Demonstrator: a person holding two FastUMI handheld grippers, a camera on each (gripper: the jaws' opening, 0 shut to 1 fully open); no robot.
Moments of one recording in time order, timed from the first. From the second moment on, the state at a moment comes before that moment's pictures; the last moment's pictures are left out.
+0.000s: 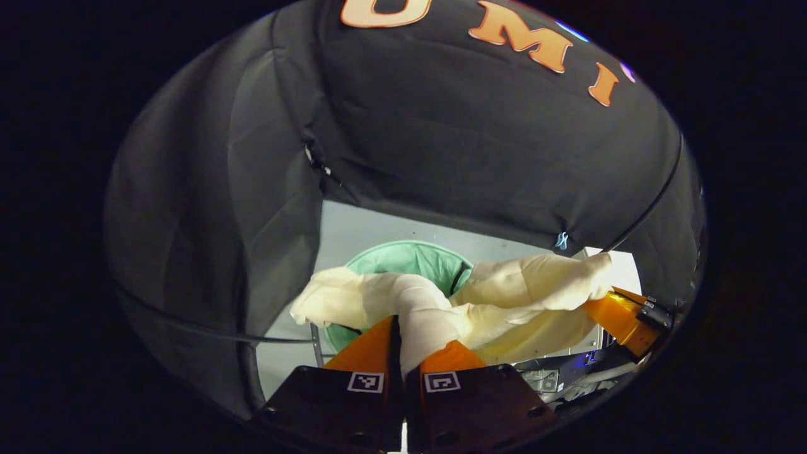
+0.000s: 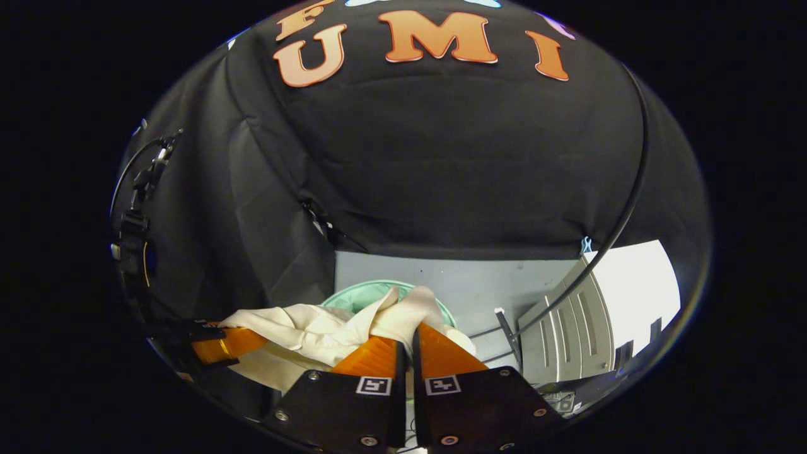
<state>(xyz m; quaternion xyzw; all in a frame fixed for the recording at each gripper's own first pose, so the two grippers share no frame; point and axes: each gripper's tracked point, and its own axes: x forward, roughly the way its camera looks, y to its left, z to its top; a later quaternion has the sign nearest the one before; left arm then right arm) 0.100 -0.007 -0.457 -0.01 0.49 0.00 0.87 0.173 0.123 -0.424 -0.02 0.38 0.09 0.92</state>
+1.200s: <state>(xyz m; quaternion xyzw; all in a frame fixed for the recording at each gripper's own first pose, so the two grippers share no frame) 0.056 0.018 -0.485 -0.02 0.55 0.02 0.83 0.139 0.124 -0.489 -0.06 0.44 0.08 0.89</state>
